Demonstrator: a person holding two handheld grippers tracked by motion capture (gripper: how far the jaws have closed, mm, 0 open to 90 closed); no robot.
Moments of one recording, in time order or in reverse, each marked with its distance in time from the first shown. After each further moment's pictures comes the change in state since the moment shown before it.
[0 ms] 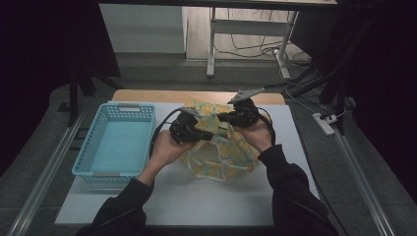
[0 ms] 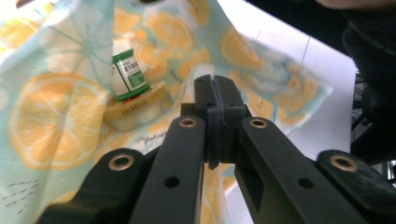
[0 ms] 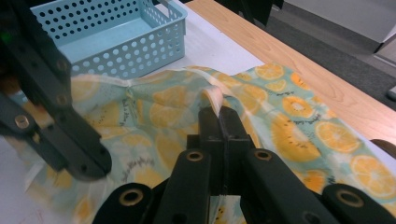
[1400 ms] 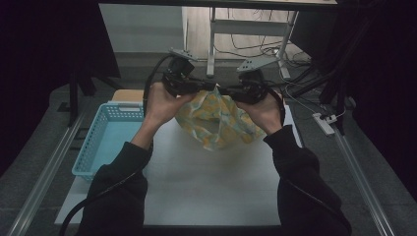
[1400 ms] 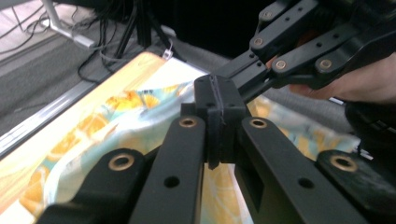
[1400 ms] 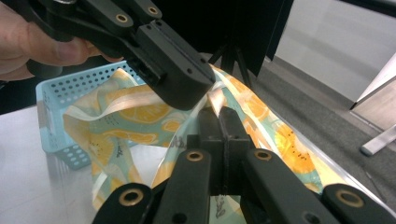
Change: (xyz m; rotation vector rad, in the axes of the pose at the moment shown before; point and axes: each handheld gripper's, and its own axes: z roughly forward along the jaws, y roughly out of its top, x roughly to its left) left arm -0.011 0.109 -0.099 -0.184 0.096 0.067; right arm 0.025 0.088 -0.070 -0.149 -0.013 -0.100
